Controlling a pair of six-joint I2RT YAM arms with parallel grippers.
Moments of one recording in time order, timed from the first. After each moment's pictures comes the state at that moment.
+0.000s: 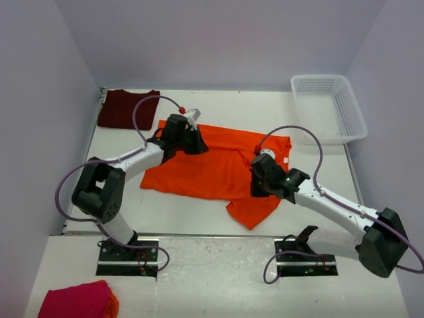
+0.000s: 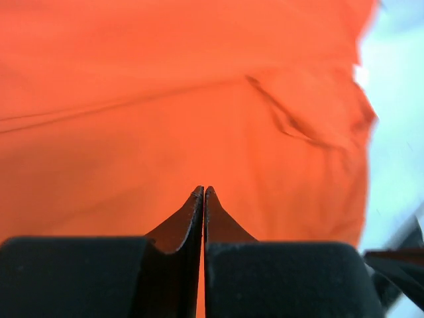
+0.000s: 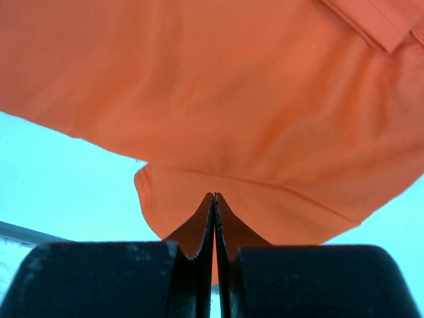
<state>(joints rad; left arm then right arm) -0.44 1.65 1.04 -0.06 0.26 -0.49 0.73 1.17 0.77 -0.61 0.14 0.66</state>
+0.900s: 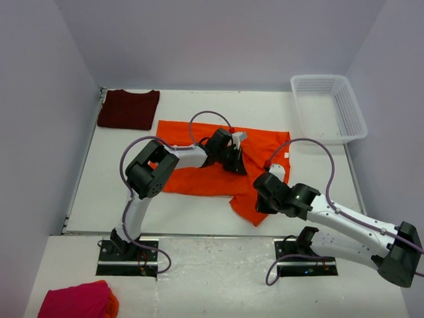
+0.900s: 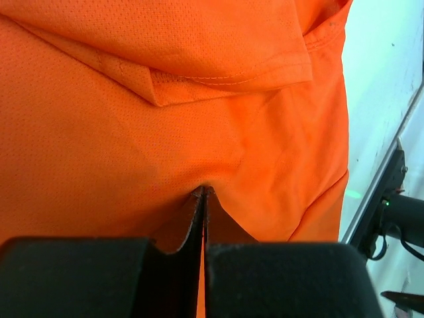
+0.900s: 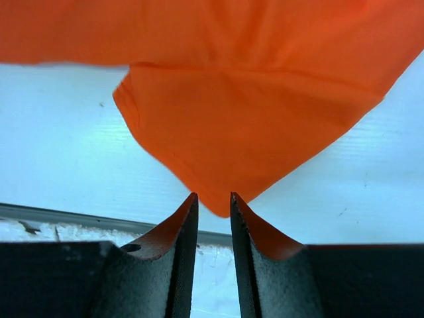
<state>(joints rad) -0.73 2.16 1.34 0.05 0.52 -0.53 0.92 0.95 0.68 -0.82 0.28 0.91</state>
